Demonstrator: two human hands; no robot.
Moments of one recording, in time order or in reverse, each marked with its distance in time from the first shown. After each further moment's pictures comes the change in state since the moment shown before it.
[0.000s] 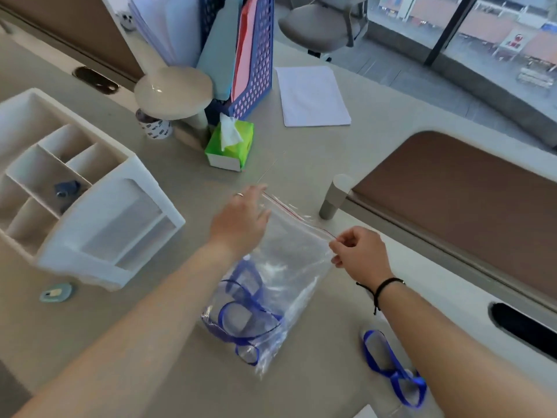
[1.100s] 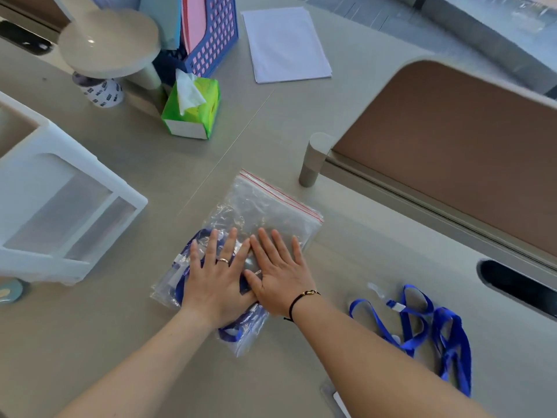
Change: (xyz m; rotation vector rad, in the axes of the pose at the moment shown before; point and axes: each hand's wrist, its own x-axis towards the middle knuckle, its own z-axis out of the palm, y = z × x) left_hand -0.101 -0.068 0.106 0.627 -0.311 0.101; right_hand -0.037 0.067 0.115 -0.824 -0.439 -0.419
